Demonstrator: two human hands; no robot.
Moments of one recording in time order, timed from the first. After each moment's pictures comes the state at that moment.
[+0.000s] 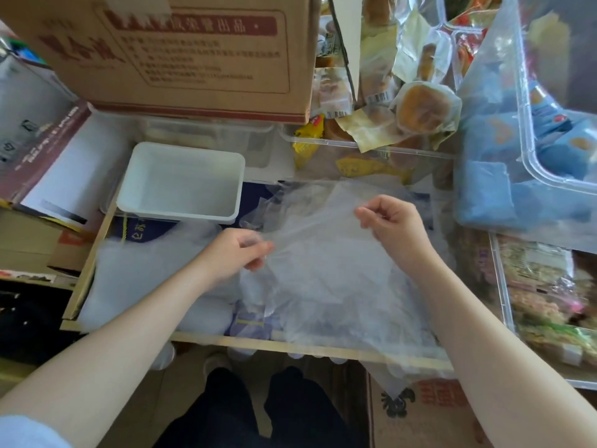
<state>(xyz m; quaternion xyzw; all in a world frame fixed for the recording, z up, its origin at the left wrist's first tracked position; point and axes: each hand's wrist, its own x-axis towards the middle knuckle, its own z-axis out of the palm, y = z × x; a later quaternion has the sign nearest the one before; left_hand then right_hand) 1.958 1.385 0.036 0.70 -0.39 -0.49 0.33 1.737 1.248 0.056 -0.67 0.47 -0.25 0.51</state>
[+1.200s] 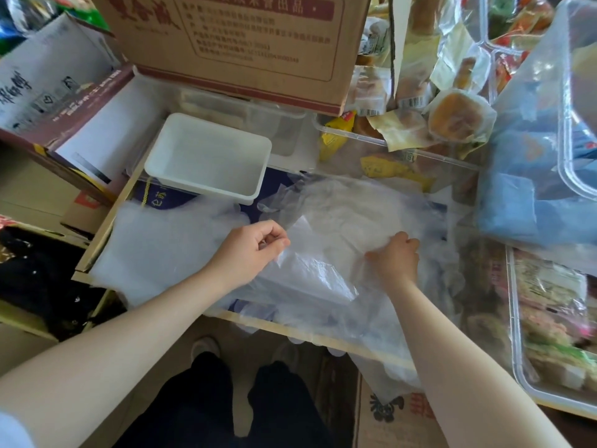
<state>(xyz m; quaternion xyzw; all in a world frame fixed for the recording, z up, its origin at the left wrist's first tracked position) 1.928 1.422 0.053 0.75 -0.44 -0.36 0.34 1.734 1.263 -0.020 -0.65 0.70 0.02 0.27</state>
